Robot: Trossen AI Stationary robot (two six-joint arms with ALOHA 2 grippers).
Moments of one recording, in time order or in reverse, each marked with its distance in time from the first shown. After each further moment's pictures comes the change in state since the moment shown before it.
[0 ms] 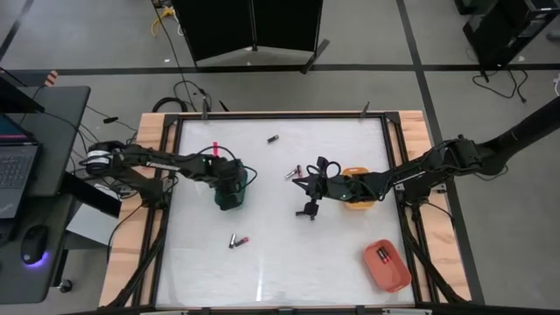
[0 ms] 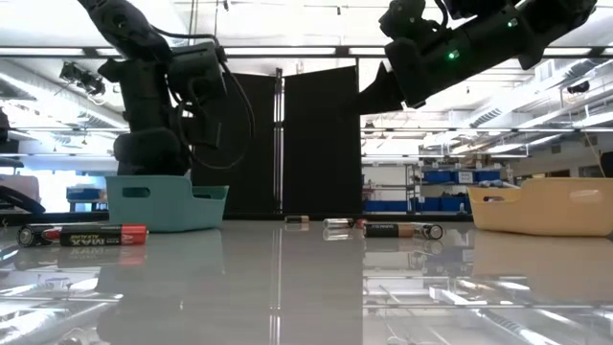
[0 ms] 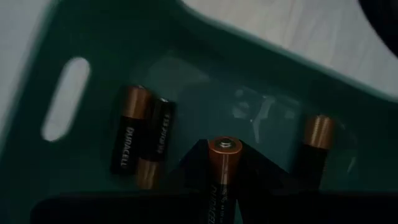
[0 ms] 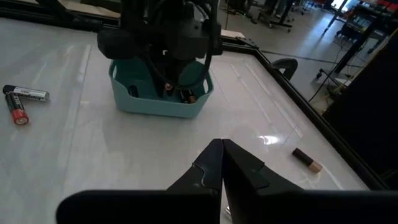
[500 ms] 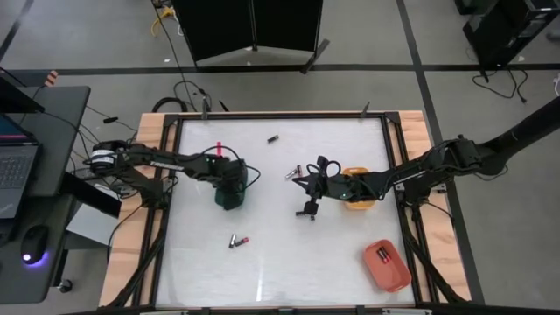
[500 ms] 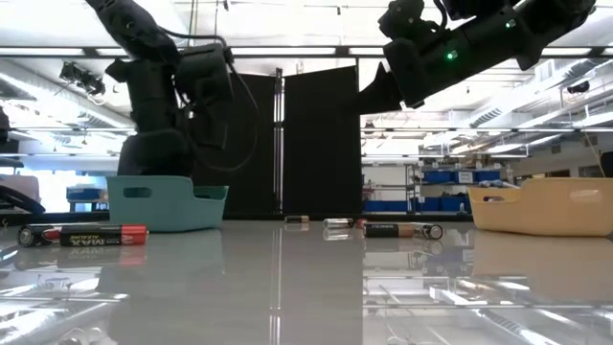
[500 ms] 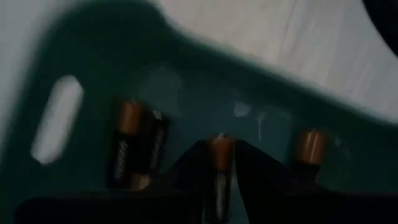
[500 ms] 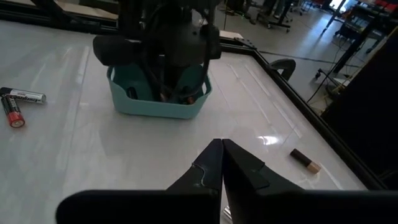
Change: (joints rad) left arm -0.001 0.041 0.041 -0.005 -0.012 -0.015; right arm -0.007 0.000 0.000 0.007 -0.003 -0.001
